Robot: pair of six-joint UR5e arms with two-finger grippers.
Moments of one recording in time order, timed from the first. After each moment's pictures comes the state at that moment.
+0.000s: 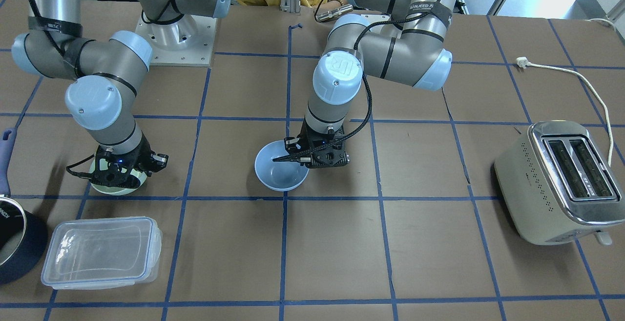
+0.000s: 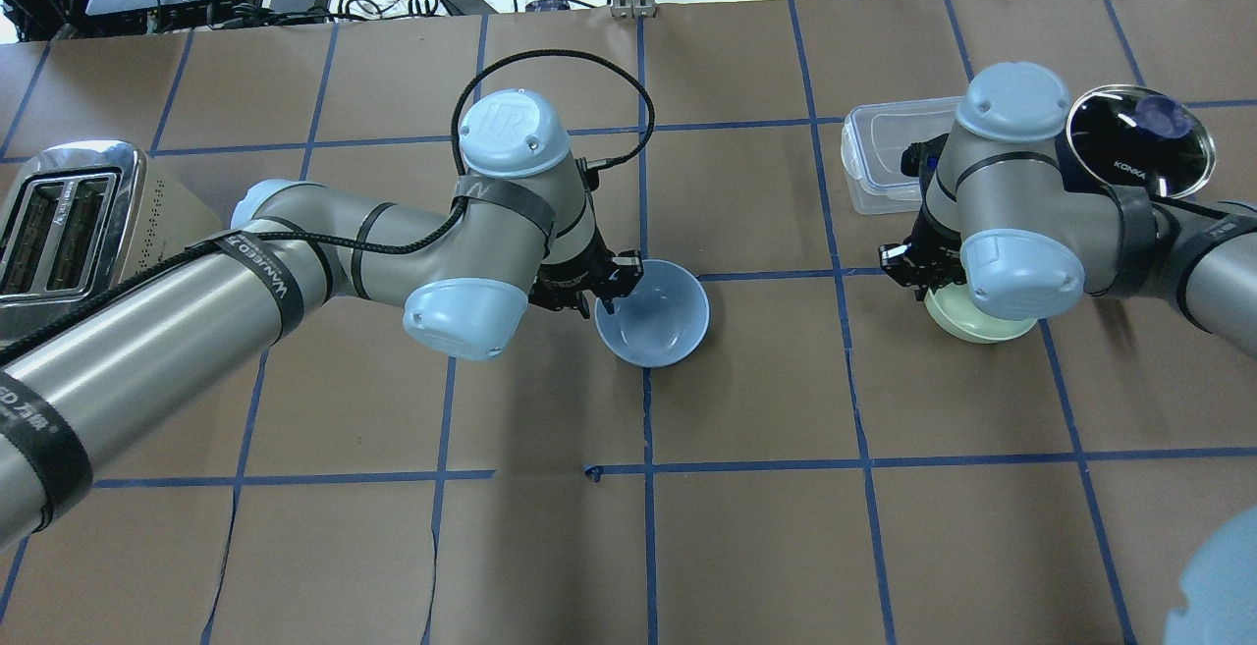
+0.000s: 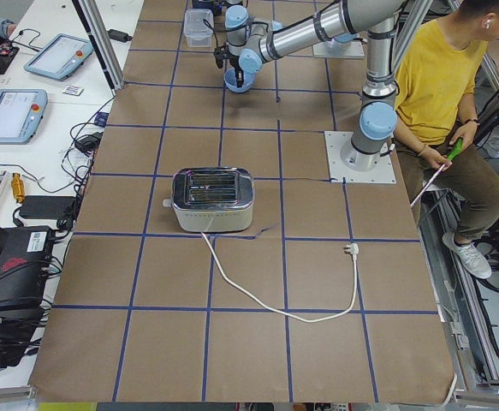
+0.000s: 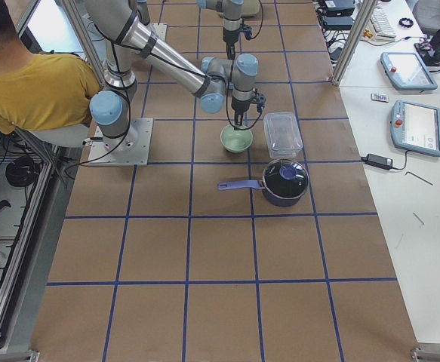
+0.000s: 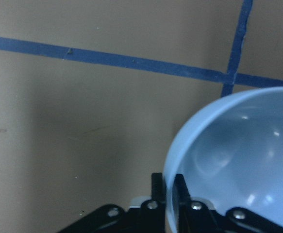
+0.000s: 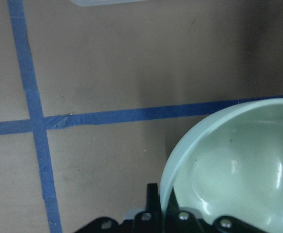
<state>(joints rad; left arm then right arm) -1.86 -1.88 -1.85 -0.97 1.47 -0.42 1.44 -1.30 2.02 -2.25 -1.67 -0.06</state>
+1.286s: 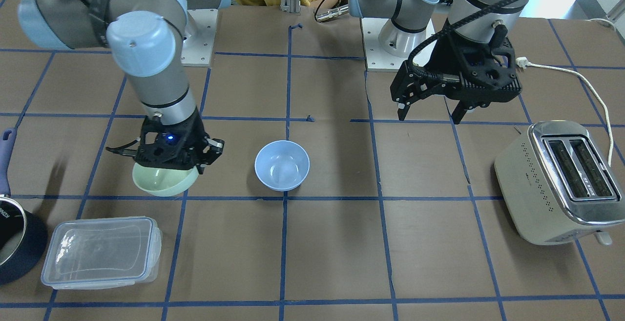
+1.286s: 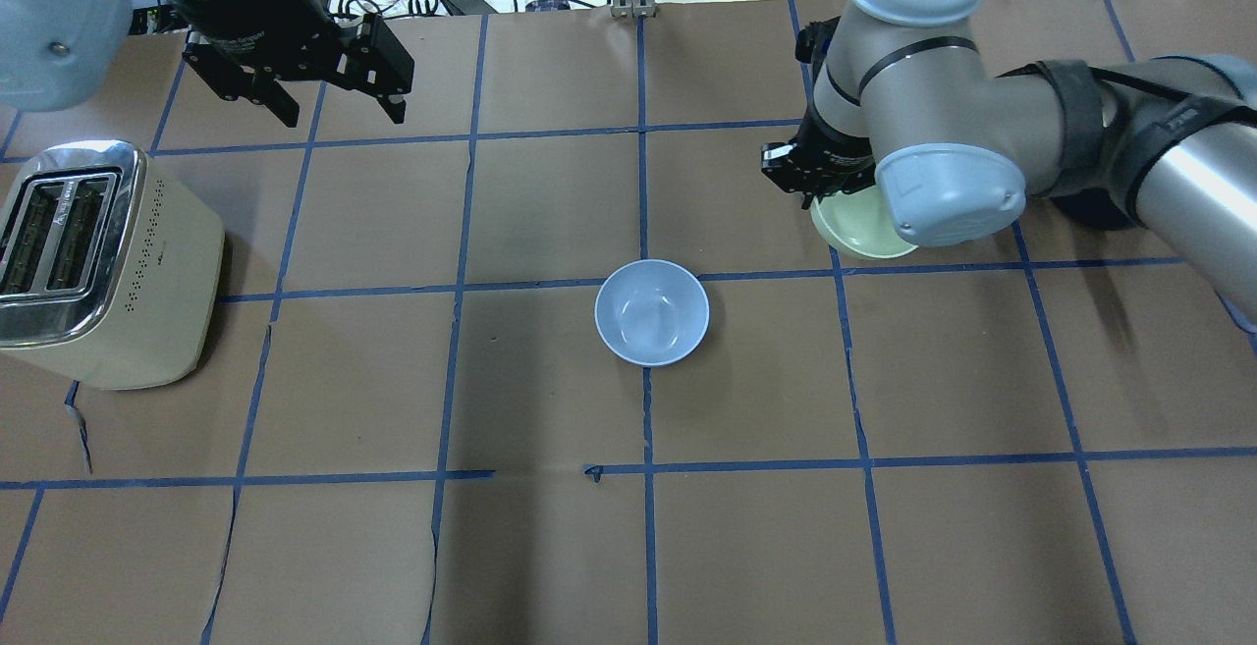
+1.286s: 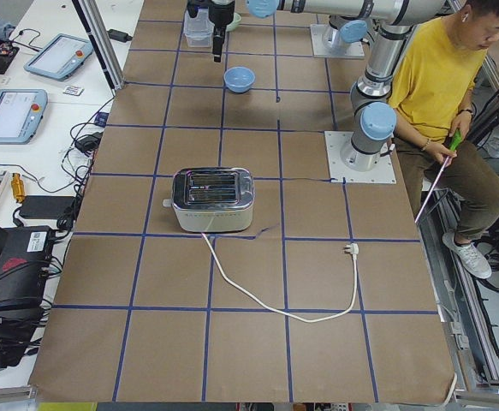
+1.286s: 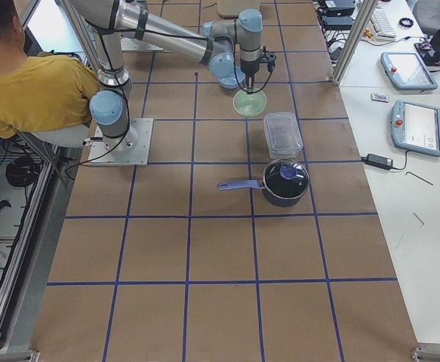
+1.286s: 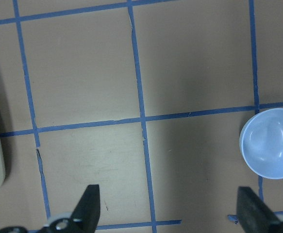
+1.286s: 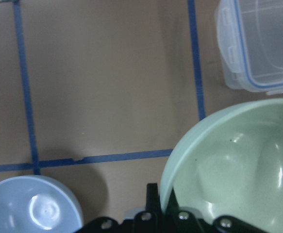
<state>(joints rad) -1.57 -1.63 -1.49 -1.52 1.58 0.00 1.72 -1.36 1.75 -2.08 -1.57 0.26</state>
